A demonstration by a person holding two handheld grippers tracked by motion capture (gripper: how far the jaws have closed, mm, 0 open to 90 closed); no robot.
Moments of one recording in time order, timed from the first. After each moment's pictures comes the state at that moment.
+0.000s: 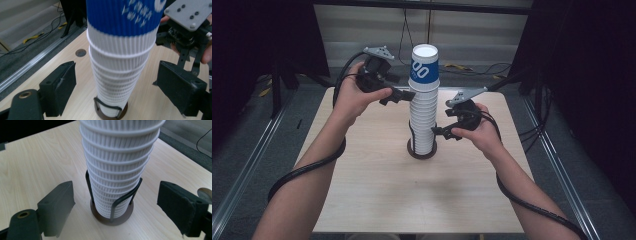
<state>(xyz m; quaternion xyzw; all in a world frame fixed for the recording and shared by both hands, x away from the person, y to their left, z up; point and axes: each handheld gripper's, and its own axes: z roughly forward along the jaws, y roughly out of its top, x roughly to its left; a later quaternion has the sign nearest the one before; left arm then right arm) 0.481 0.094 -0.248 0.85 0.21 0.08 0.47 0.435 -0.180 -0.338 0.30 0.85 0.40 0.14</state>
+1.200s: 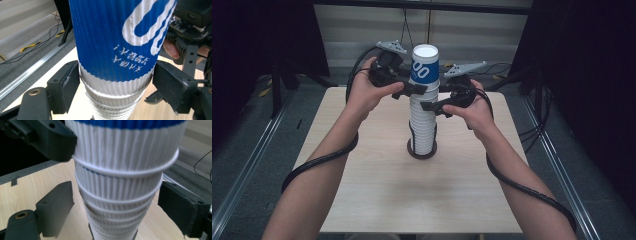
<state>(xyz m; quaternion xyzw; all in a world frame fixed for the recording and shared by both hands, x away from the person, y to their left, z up) 0.489 0.070 -0.242 0.84 0.19 0.08 0.50 0.459 -0.155 -0.286 0.29 0.82 0.46 0.15</state>
